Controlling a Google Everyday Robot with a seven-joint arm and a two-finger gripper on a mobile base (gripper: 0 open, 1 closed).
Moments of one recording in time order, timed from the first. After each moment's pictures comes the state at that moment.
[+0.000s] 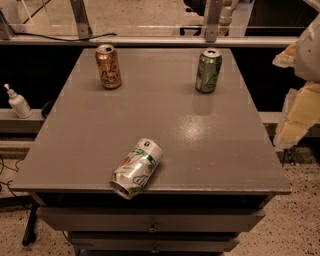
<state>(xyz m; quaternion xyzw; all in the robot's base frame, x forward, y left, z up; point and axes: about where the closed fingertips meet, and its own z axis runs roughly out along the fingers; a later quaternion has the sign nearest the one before) 0.438 -0.217 0.977 -0.60 0.78 -0.03 0.16</state>
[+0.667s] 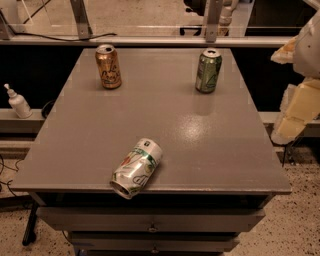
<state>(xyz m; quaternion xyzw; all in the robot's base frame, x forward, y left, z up) 0.445 -0.213 0.980 -0.60 0.78 -0.03 0.17</state>
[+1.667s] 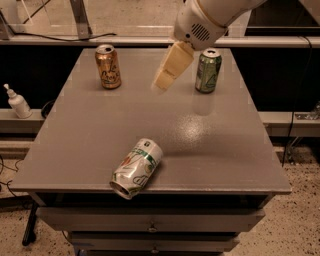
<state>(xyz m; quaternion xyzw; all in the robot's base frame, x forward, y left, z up) 0.567 -0.015 0.983 -0.61 0.72 0.13 0.30</state>
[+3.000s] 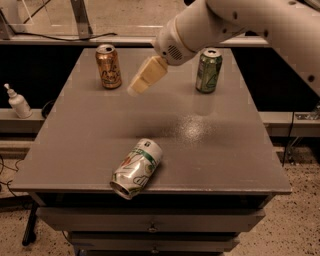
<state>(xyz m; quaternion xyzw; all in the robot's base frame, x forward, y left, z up) 0.612 0.033 0.946 -0.58 0.71 0.18 0.37</state>
